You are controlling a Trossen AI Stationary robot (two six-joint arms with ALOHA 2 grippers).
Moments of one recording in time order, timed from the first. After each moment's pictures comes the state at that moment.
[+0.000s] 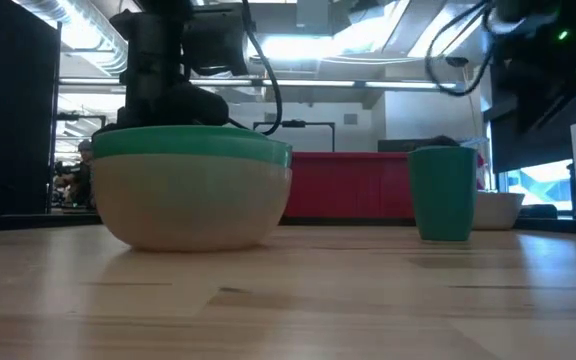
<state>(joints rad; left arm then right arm) -0.03 1.69 1.07 -0.87 0.03 -0.91 -0.04 0.96 0.80 -1.37 0.60 0.95</state>
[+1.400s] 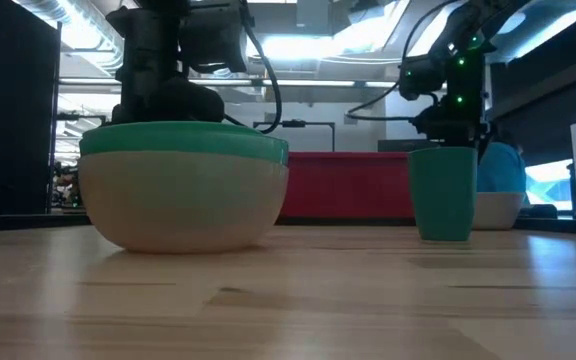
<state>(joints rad) -0.05 1.69 1.07 -0.87 0.04 -0.90 -0.69 1.45 1.01 -1.02 0.17 0.08</state>
